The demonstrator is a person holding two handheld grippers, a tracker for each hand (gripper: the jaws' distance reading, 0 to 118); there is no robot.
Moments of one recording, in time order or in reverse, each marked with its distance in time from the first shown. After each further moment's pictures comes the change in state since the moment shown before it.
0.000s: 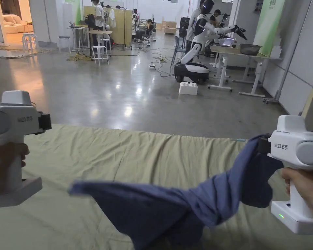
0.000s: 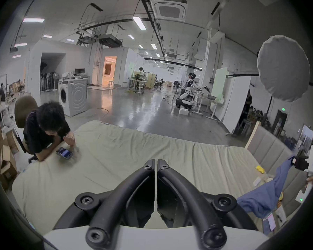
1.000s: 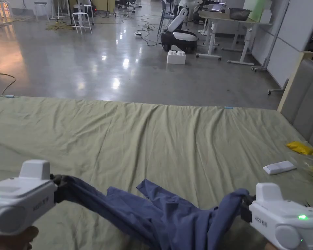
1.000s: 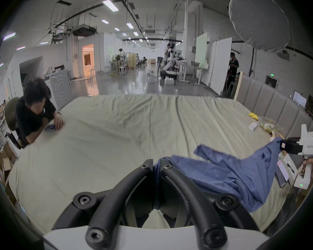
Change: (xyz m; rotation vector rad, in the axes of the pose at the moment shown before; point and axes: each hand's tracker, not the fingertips) left arm 0.053 -0.183 0.014 -0.184 -0.118 -0.172; right arm -0.005 -0.187 0.008 -0.185 -0.077 0.053
